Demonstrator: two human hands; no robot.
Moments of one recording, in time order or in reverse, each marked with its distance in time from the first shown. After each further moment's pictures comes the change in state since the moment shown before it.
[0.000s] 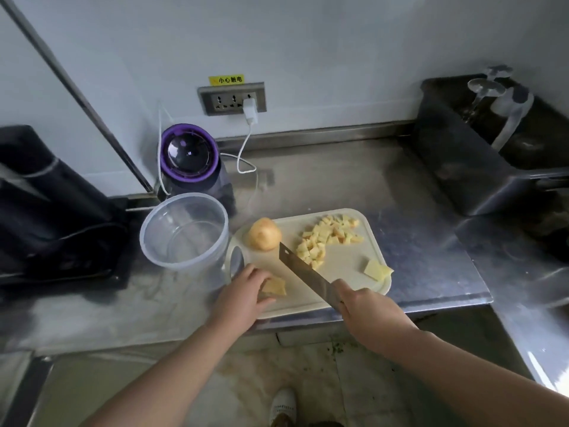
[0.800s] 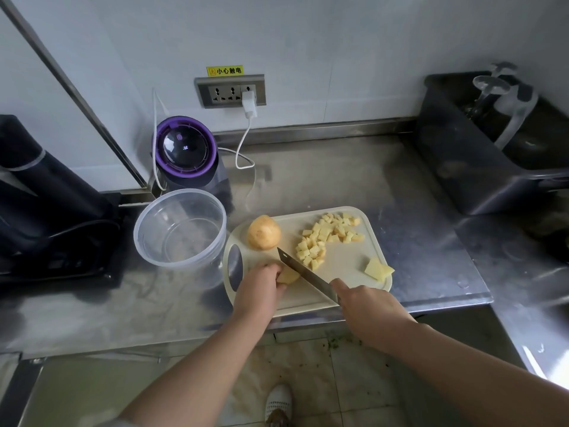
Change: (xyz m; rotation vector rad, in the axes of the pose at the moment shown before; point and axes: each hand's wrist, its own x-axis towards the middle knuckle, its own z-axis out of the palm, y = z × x) left_hand 0.029 0.024 0.024 -0.060 0.089 -0.191; right_hand 0.014 0.003 0.002 -0.077 -0.066 -0.014
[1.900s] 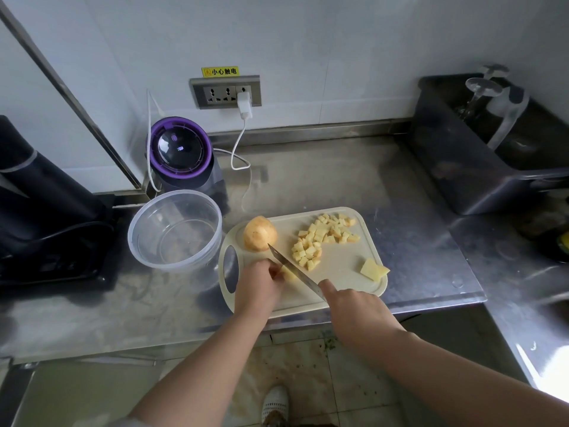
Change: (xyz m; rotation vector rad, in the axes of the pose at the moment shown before) left_hand 0.004 0.014 -0.004 -0.224 0.112 -0.146; right_hand -0.009 -0.020 -0.005 0.044 0.031 -0.002
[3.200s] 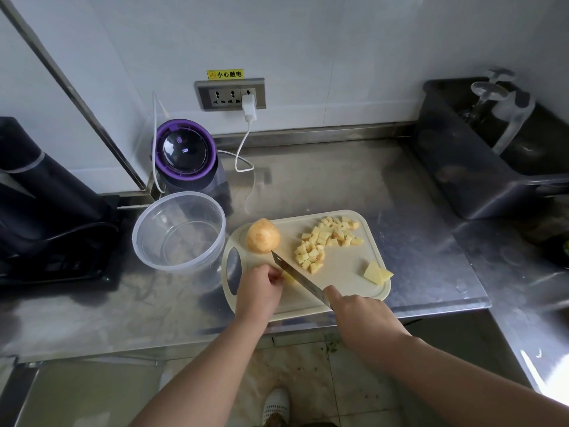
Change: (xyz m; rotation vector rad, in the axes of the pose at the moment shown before) left_hand -0.003 -0.003 -0.003 -0.083 -0.013 -0.045; right_hand -0.002 0.006 0.001 0.018 0.008 -0.032
